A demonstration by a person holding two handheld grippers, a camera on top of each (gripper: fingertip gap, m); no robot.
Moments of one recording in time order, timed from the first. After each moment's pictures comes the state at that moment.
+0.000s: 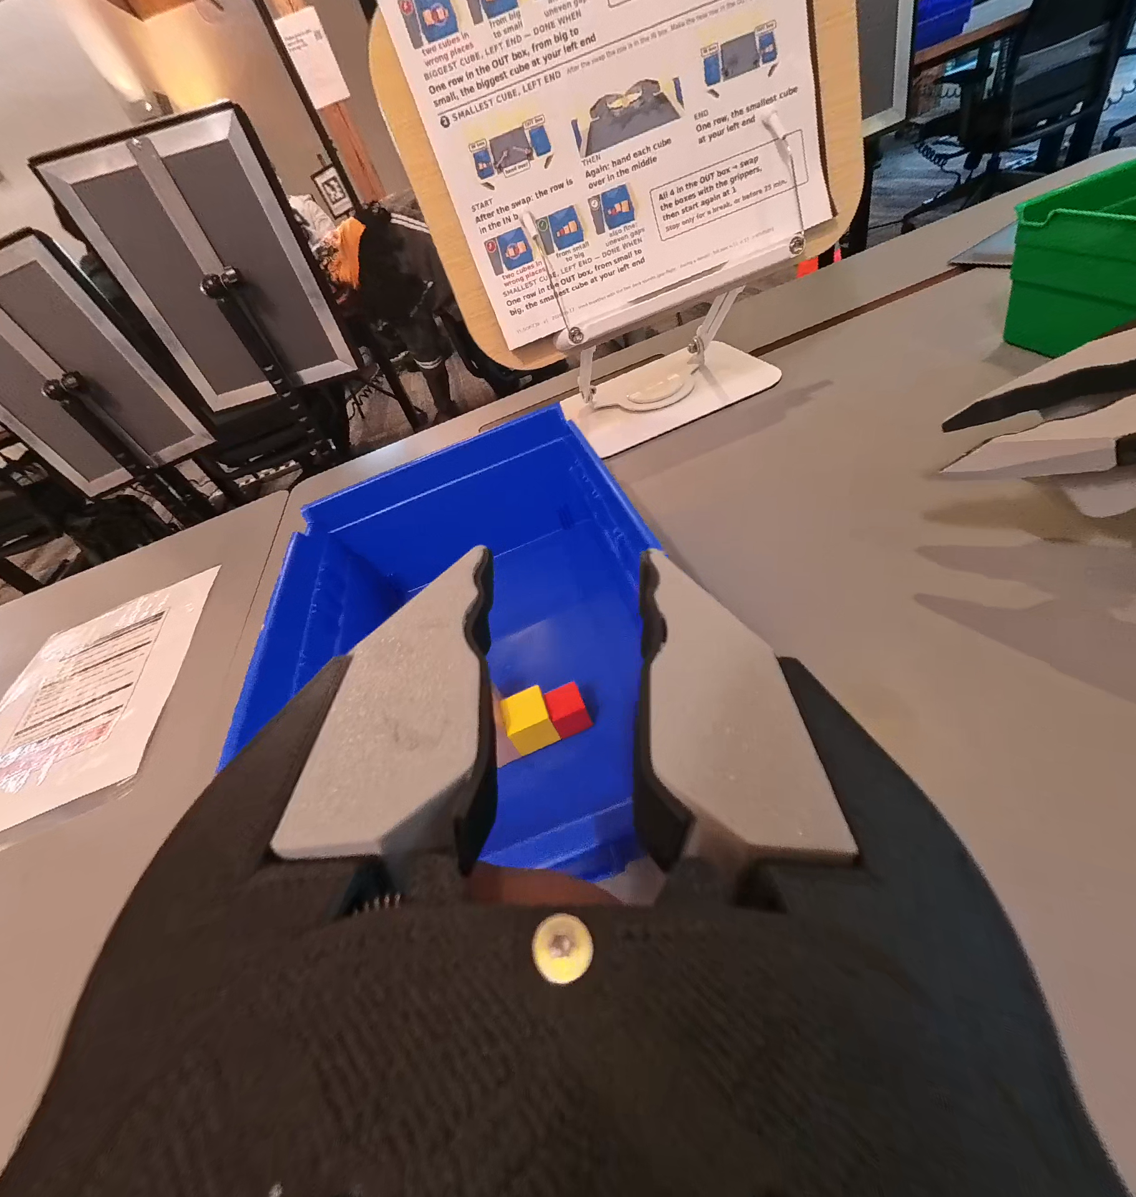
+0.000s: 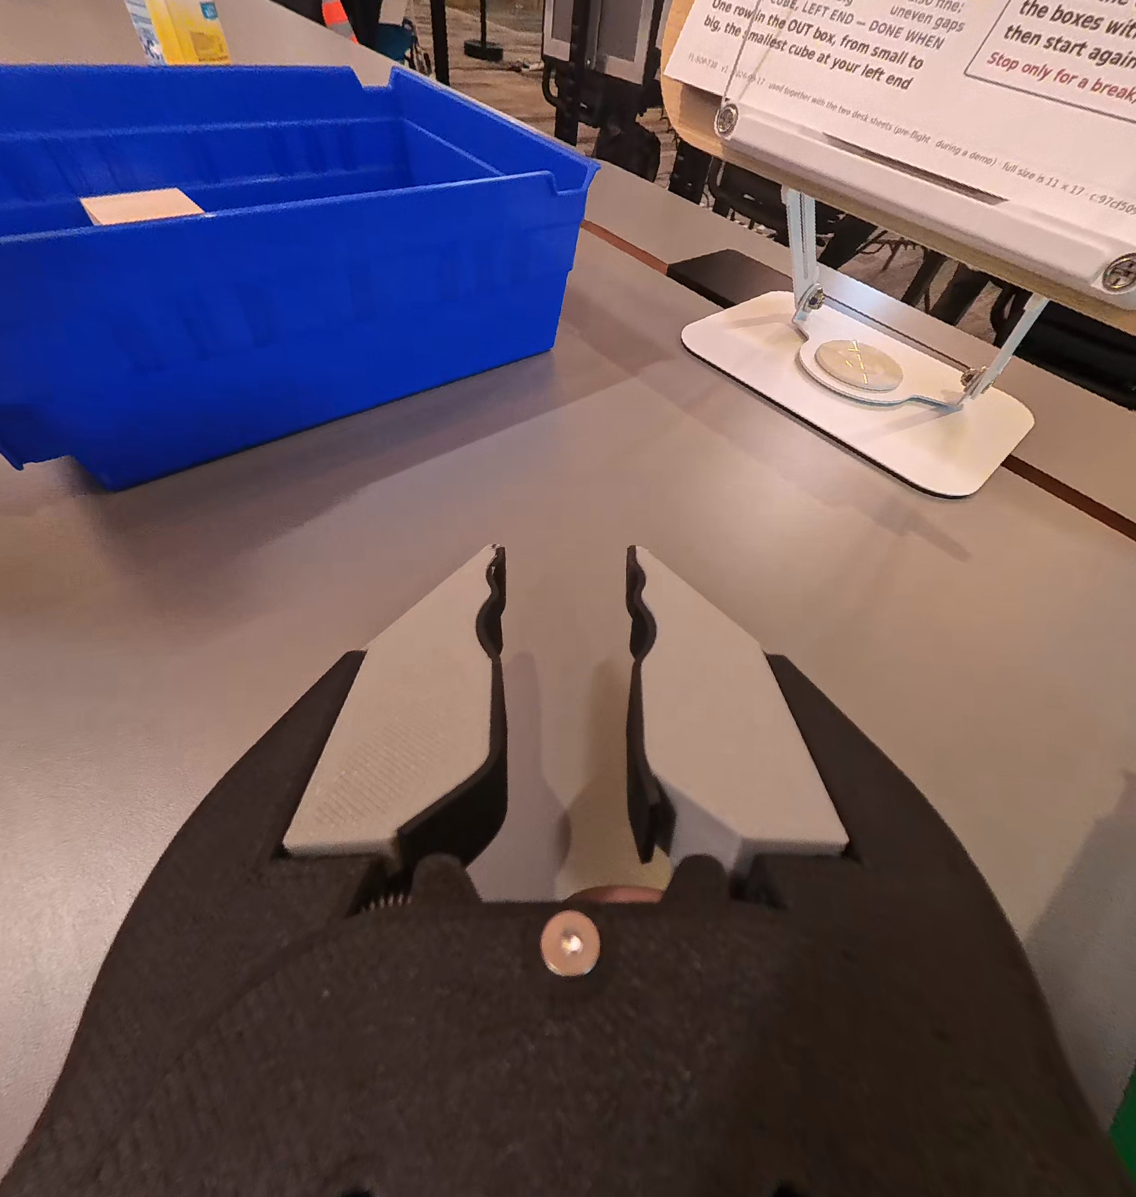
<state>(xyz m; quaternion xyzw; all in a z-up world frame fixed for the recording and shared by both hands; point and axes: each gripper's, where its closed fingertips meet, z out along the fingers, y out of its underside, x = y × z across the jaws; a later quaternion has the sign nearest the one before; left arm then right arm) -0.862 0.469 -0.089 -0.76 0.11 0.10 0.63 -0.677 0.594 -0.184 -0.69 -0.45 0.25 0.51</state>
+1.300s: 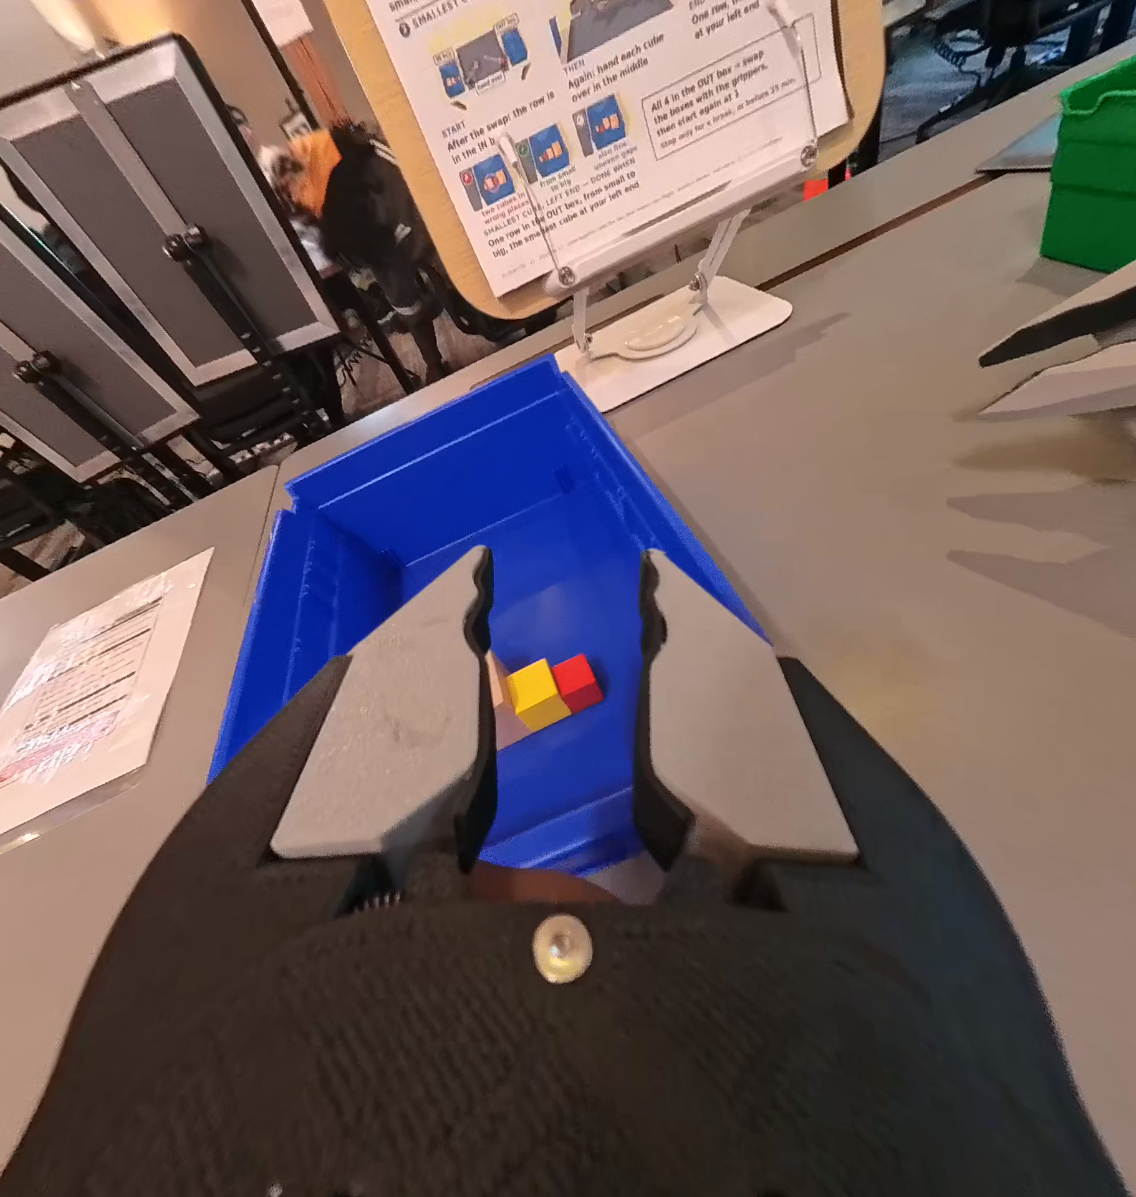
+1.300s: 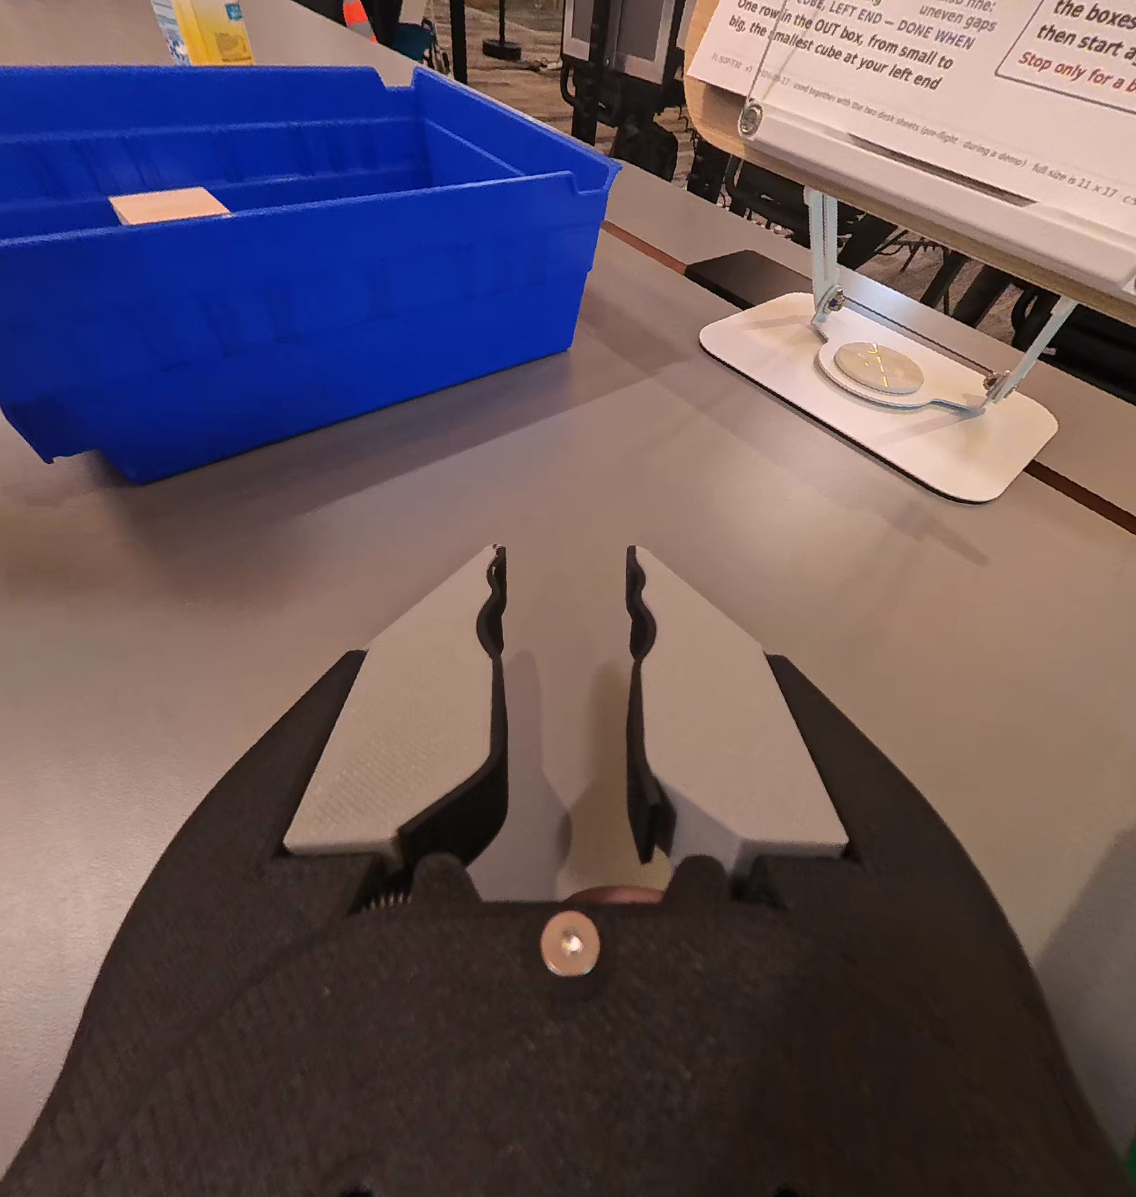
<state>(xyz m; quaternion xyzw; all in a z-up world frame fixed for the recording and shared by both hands) -0.869 0.475 -0.108 -0.79 0.13 0.11 0.60 -0.680 0.588 -0.185 -0.68 -0.46 0.26 0.51</state>
